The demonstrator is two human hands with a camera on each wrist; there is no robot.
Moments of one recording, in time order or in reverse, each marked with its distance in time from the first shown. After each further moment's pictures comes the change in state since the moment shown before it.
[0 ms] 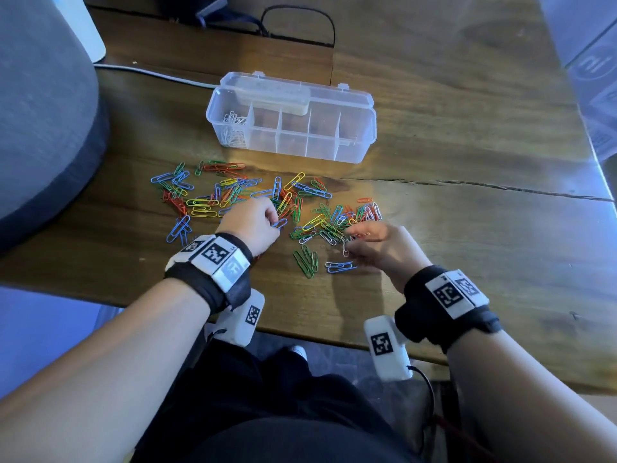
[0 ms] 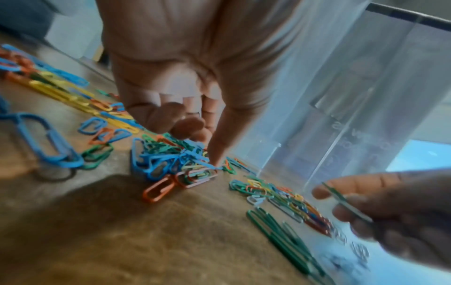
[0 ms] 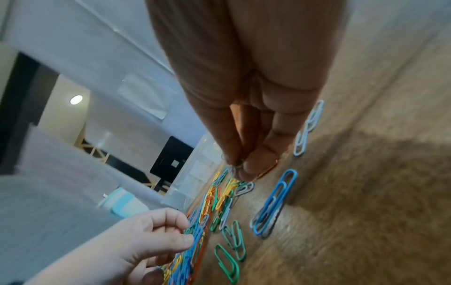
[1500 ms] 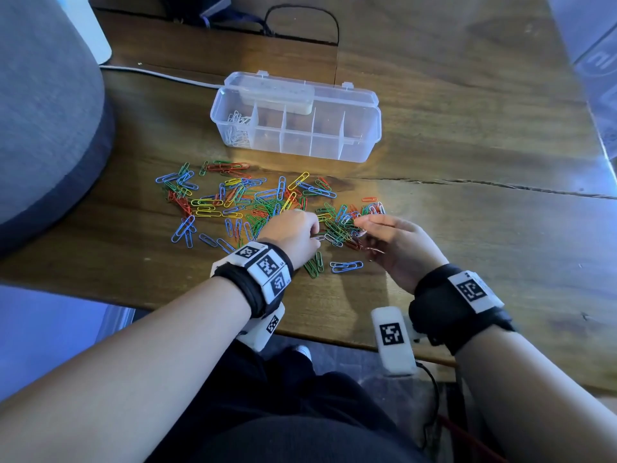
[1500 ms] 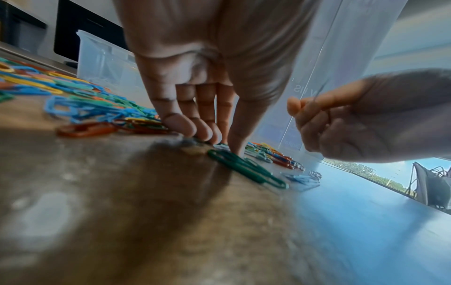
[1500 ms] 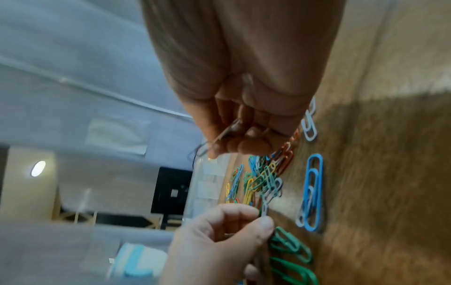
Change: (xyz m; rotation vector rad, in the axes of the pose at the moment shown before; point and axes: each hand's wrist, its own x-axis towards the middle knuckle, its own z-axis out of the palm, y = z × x) left_hand 0.000 0.025 0.031 0.153 -0.092 0.238; right_hand -0.002 -0.010 -0.004 0.461 -0.007 0.063
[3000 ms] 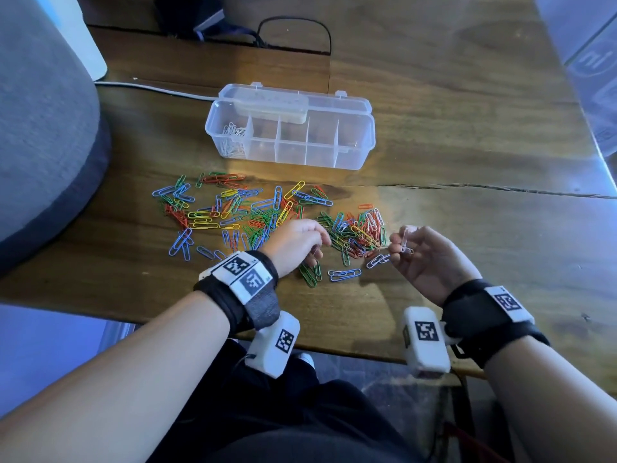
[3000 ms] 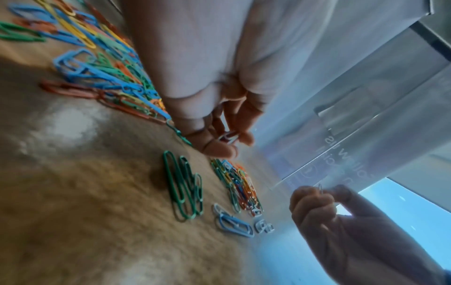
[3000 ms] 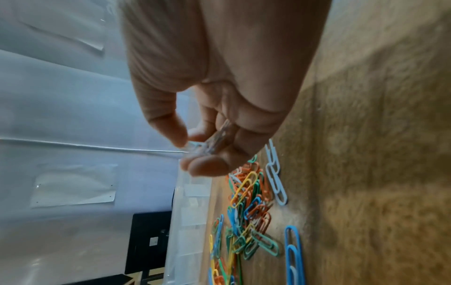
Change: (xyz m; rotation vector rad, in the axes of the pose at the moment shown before) left_hand -0.008 0.015 -0.010 -0.785 -0.121 -0.120; right_hand -0.001 -0.002 -0.043 0.323 -0.007 0.070
